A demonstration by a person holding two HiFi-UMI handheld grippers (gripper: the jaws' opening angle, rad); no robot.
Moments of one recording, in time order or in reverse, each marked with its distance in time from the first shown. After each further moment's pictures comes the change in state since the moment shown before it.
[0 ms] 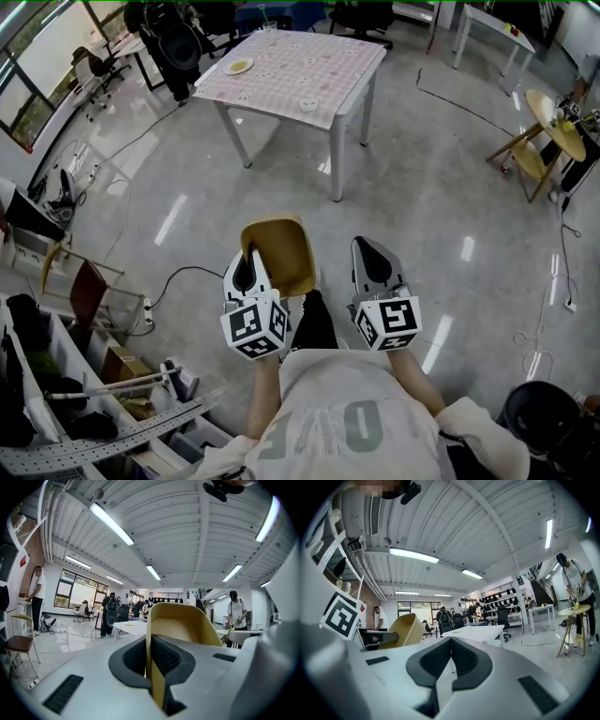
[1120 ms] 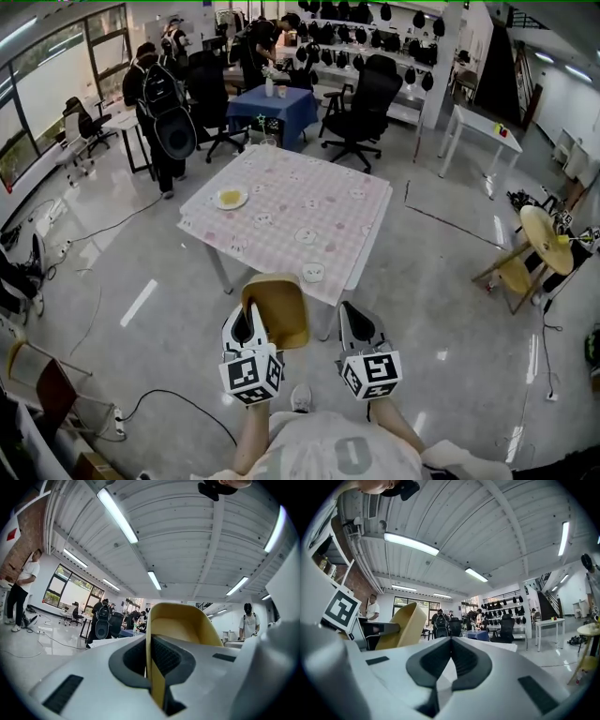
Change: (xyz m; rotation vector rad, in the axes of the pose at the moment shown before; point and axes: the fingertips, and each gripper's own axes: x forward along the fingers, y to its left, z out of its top) left arm 0.370 0.029 0.128 -0.054 -0.177 -0.087; right arm 0.354 -0.111 0.101 -0.103 -0.076 -0.017
